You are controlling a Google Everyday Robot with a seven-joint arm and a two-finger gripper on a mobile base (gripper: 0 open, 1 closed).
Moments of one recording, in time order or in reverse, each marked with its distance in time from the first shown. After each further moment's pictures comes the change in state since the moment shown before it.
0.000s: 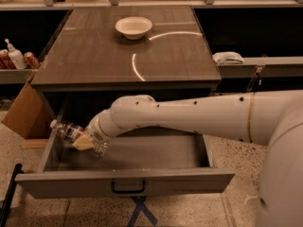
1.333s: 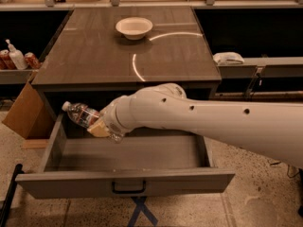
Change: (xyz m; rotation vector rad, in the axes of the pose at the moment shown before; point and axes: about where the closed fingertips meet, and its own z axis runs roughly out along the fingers) arm -0.022 -0.007 -0.109 0.184 -0.048 -0.116
